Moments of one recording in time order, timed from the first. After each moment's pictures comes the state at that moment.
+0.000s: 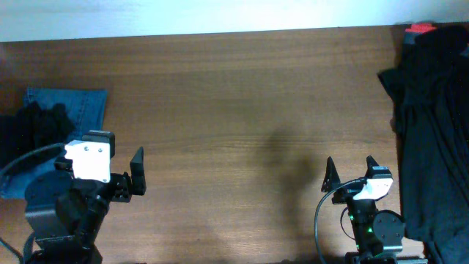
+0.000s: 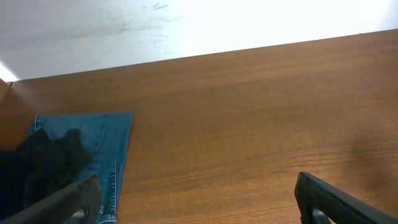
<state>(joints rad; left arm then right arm) 0.07 0.69 1.03 -0.81 0.14 0.14 -0.03 0.01 0.01 -0.07 -0.05 0.09</state>
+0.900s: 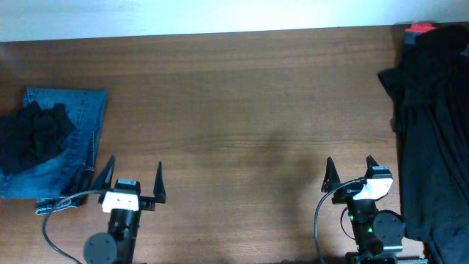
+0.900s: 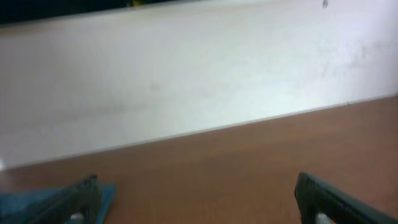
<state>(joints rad) 0.07 0.09 0.06 0.12 0.21 0.11 -0.03 0.01 0.01 -0.07 -0.05 0.09</state>
